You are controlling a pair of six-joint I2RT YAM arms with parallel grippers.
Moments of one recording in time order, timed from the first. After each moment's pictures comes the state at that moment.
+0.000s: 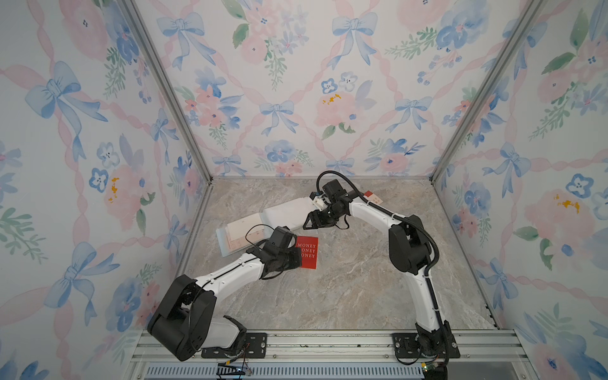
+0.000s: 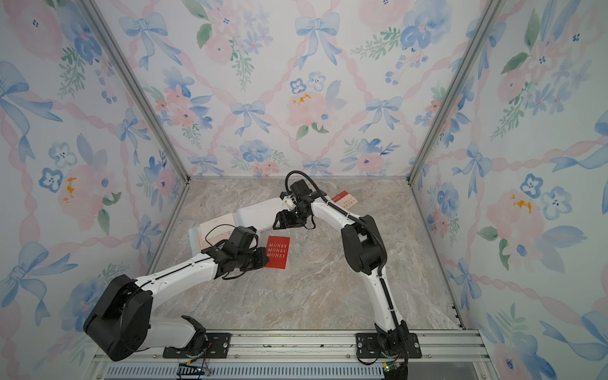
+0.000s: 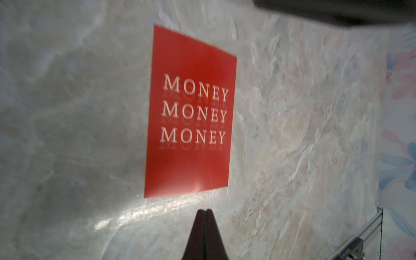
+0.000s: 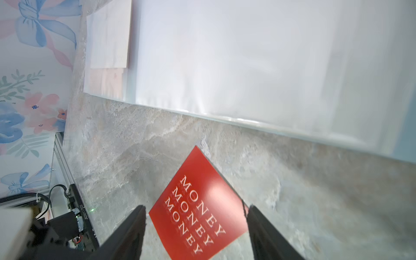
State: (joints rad) left arm -0.58 1.36 0.66 -0.30 0.20 -0.71; right arm 0.58 2.35 2.00 -0.78 -0.57 0.17
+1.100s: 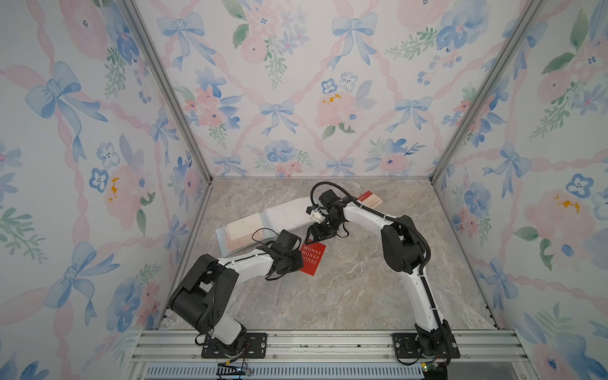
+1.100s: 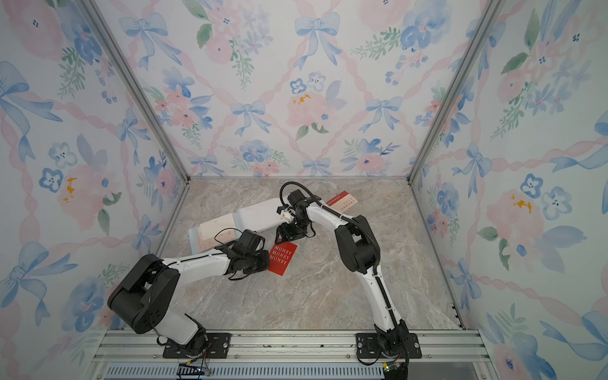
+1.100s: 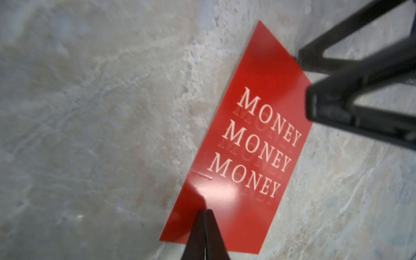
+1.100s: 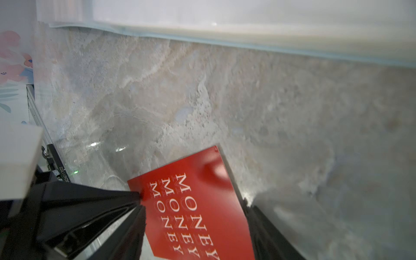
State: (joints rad) left arm -0.54 1.56 0.71 -0.21 0.11 -0.72; right arm 0.60 2.33 1.88 -0.89 -0.58 0.04
